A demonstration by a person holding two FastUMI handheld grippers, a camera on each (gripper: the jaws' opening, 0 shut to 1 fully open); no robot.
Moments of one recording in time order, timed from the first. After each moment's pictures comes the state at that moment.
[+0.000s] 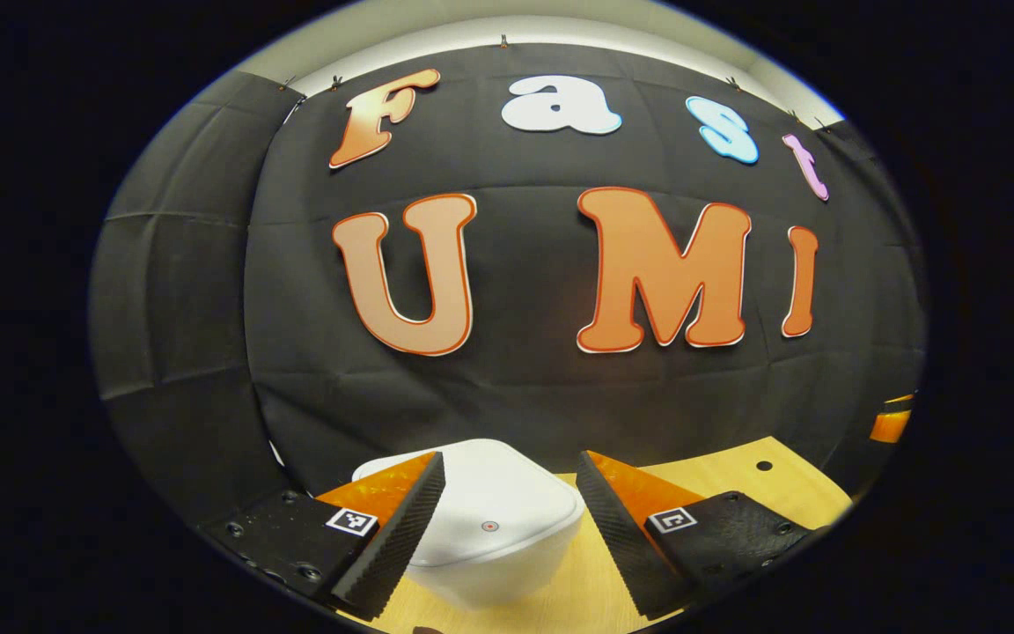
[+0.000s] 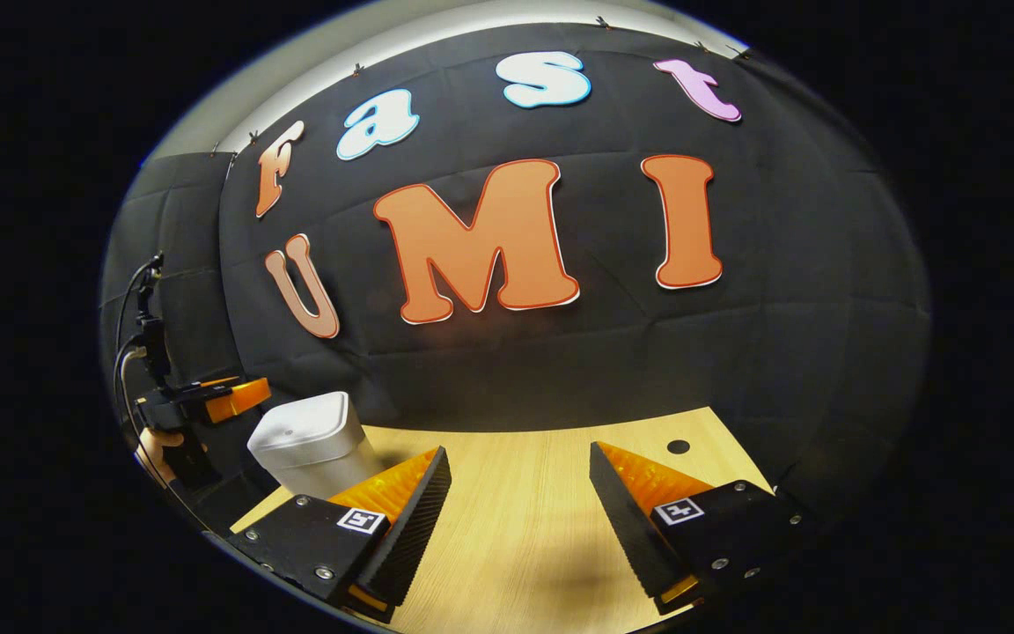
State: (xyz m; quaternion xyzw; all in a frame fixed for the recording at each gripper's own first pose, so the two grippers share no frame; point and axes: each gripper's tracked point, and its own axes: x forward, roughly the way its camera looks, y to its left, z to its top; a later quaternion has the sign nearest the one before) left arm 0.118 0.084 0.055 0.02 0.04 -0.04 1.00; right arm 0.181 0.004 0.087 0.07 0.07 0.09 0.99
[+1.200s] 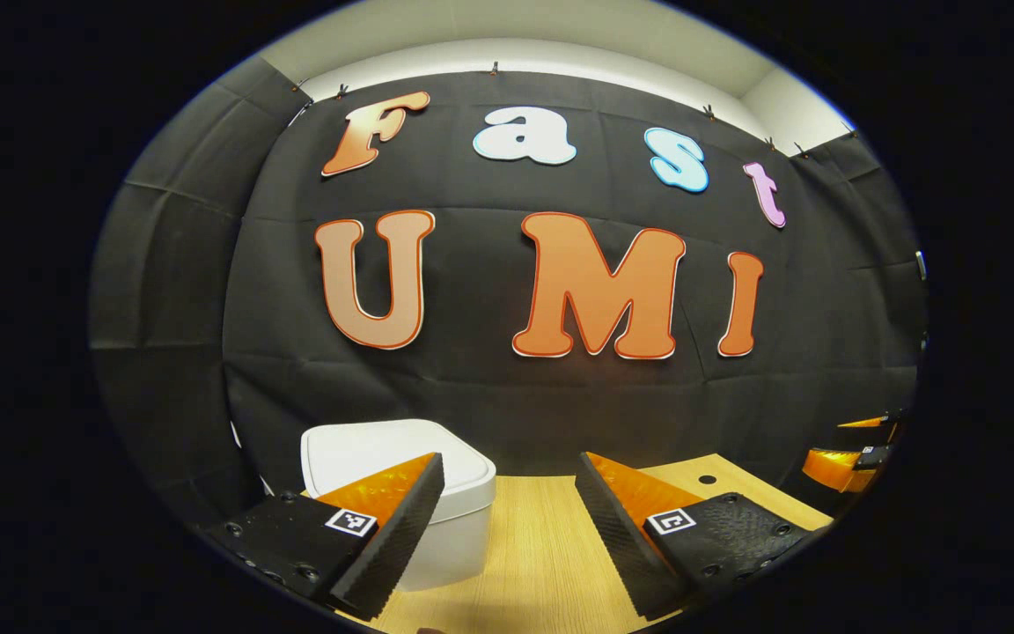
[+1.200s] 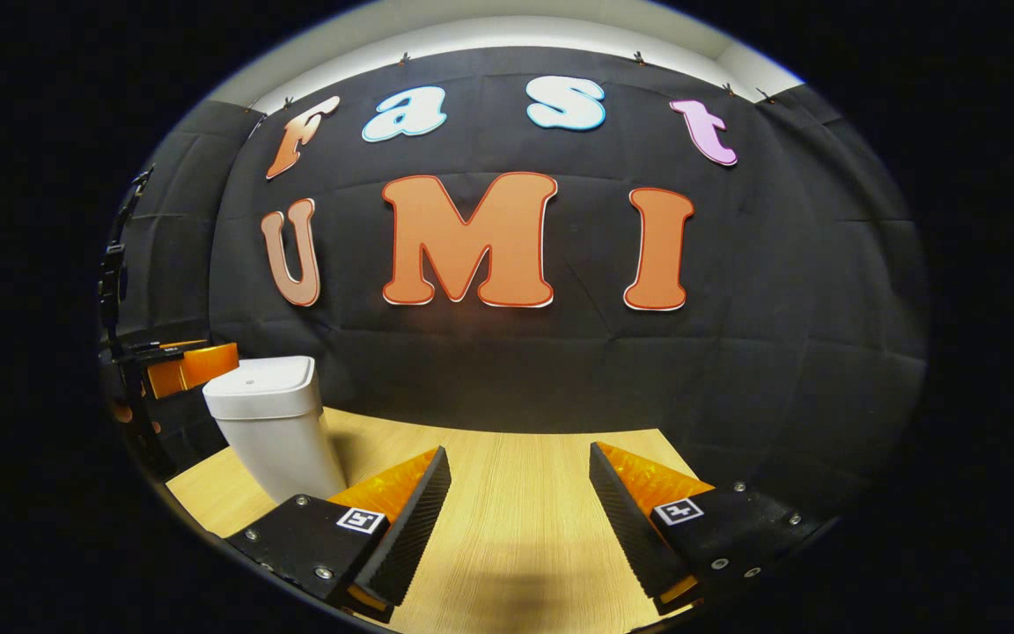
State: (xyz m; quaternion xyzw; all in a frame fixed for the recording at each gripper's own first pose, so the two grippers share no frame) left arm 0.053 0.027 0.026 -0.02 0.01 -0.09 1.00; right arm 0.148 -0.006 0.050 -0.01 0.03 0.02 1.00
